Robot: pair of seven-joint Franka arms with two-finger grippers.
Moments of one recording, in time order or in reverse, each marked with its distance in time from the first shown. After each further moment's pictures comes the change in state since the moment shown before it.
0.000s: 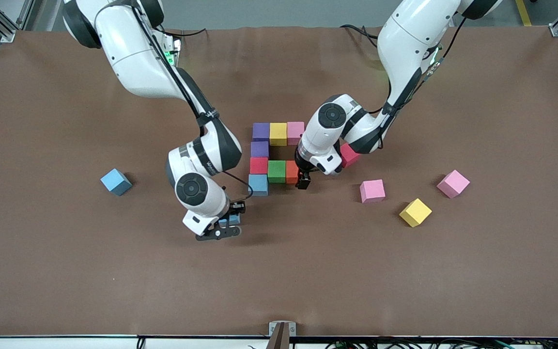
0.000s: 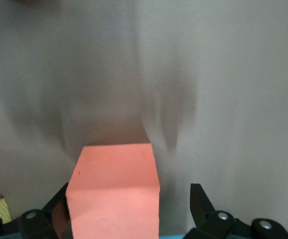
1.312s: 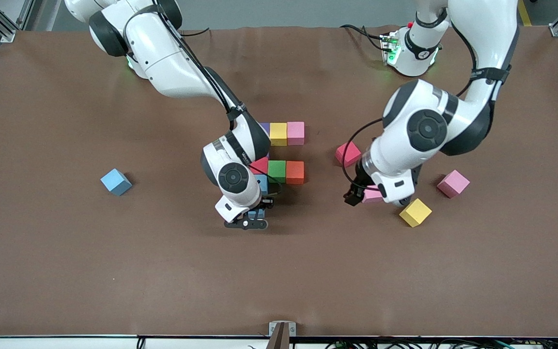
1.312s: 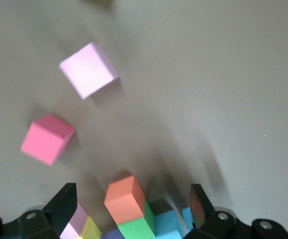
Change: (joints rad) left arm 0.259 -0.178 0.004 0.345 -0.183 -0.718 0.843; right arm 0.102 0.087 -0.001 0.089 0.000 0.000 0.252
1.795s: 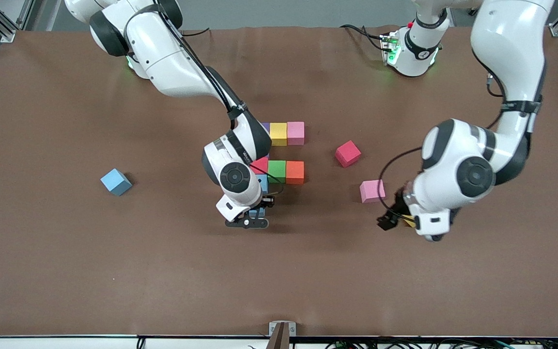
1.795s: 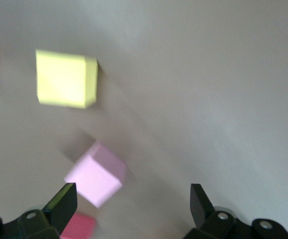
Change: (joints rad) left arm 0.178 0.123 0.010 0.062 0.072 0.000 0.399; right arm 0.005 0.000 0.000 0.002 0.000 -0.011 0.005
